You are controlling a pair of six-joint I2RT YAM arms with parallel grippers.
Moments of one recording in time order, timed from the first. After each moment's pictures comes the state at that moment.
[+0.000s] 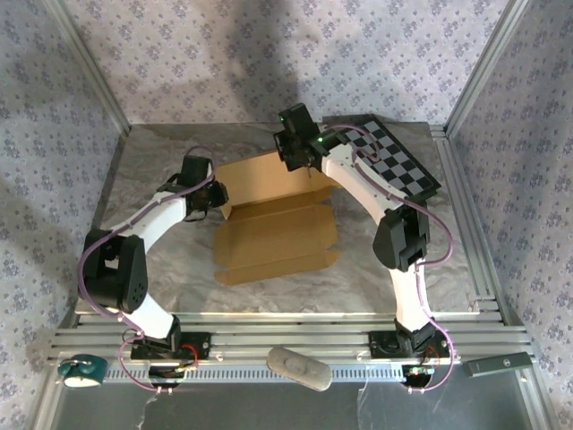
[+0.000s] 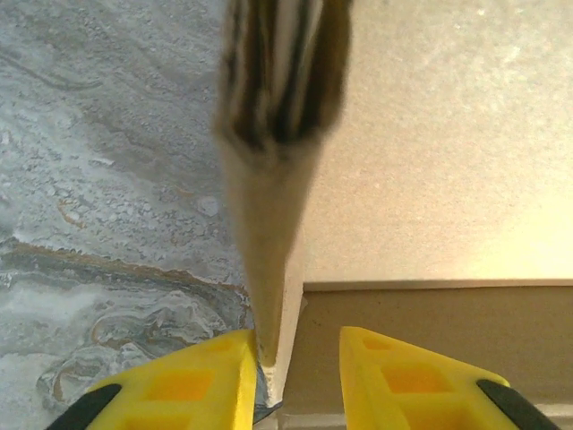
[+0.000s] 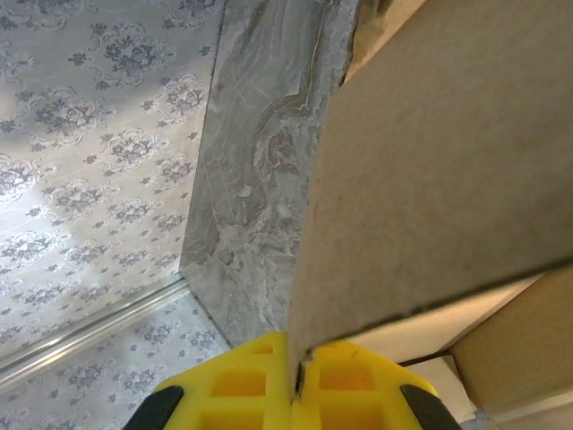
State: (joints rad) left arm -0.26 1.58 1.05 -0.38 0.04 -0.46; right arm 0.61 2.08 2.03 -0.70 0.06 1.67
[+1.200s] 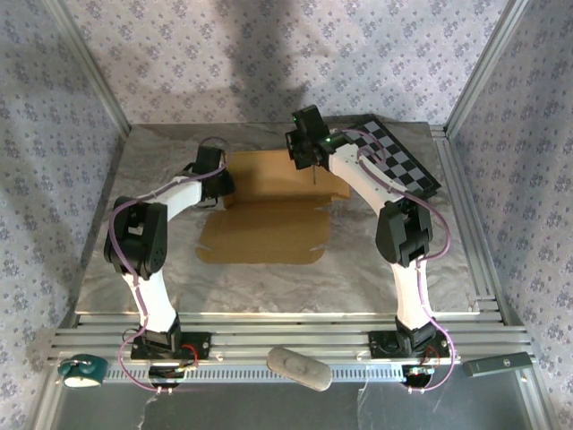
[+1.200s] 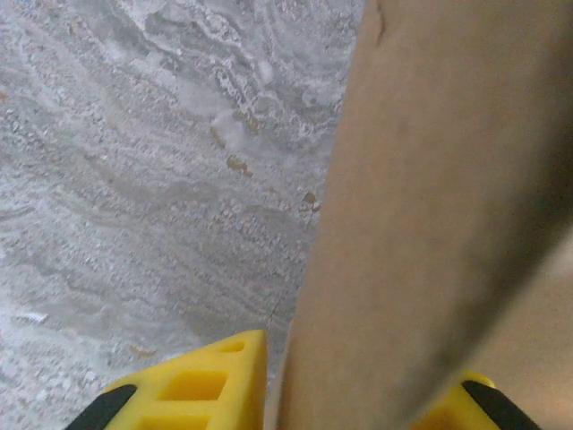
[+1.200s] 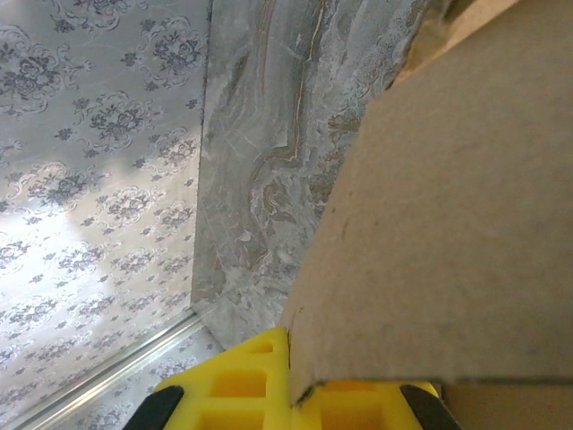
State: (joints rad) left arm -0.26 1.88 1.25 -0.27 -0.02 -0.44; right arm 0.53 2.10 1.96 -0.59 0.01 1.70
